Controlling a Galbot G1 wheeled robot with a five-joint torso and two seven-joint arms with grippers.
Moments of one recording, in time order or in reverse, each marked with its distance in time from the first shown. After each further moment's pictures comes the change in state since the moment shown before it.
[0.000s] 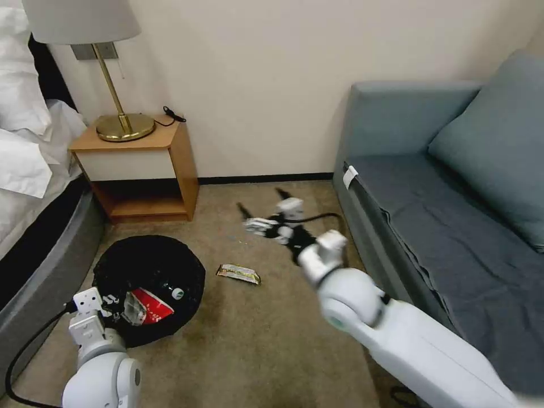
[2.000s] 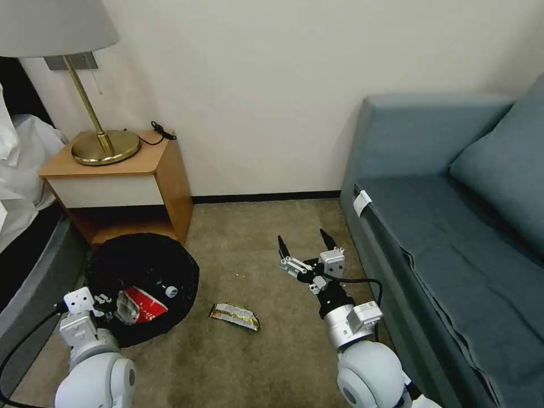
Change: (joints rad) left arm 0.004 0.000 -0.019 -0.020 -0.010 -0.012 -0.004; right arm -0.346 0.205 0.146 -0.012 -0.235 0.100 -0.081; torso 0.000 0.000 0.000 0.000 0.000
